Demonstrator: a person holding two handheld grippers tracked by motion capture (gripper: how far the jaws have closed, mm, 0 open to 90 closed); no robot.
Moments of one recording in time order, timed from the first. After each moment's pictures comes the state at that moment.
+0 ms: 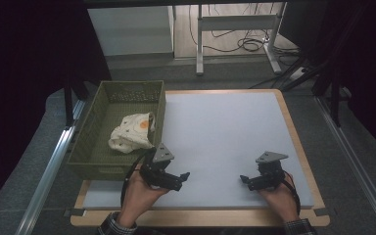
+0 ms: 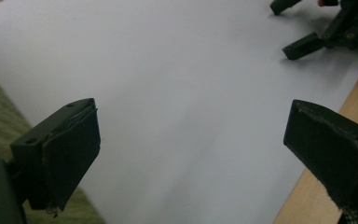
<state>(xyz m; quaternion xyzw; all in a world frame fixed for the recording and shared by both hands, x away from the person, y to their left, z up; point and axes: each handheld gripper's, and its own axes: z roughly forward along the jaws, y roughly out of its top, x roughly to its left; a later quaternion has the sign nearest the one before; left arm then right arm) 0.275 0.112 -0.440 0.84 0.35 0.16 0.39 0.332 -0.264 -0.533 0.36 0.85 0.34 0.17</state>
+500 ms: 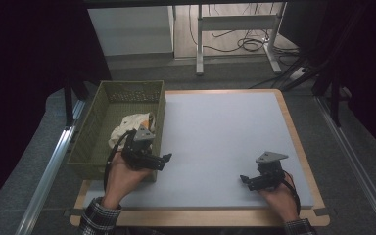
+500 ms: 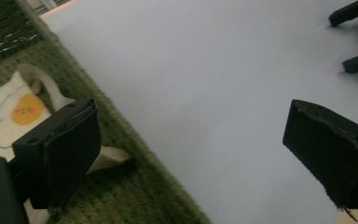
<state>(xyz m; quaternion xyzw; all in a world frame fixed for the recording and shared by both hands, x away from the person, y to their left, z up) 0.309 0.158 -0.420 0.83 0.39 0.18 0.36 0.332 -0.264 -0.533 0.36 0.85 0.34 0.17</state>
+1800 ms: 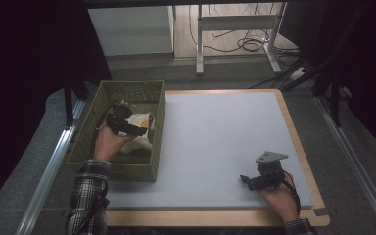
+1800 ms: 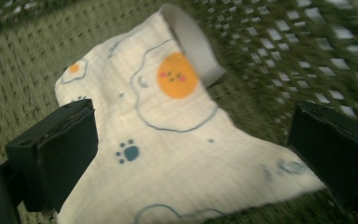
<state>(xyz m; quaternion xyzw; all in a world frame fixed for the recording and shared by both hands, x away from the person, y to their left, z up) 0.429 0.235 -0.452 0.81 0.52 0.15 0.25 0.333 -0.264 -0.534 0.36 0.85 0.34 0.17</state>
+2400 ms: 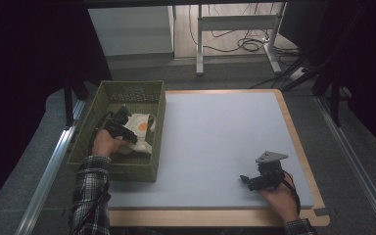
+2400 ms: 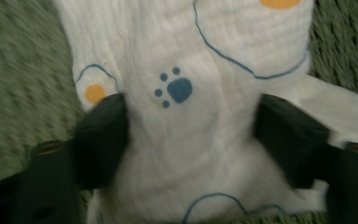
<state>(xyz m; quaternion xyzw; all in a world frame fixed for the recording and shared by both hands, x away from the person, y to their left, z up) 0.446 0.255 -0.498 0.80 0.59 0.03 0.12 0.333 -0.264 -0.534 0.36 0.85 0.34 0.17</state>
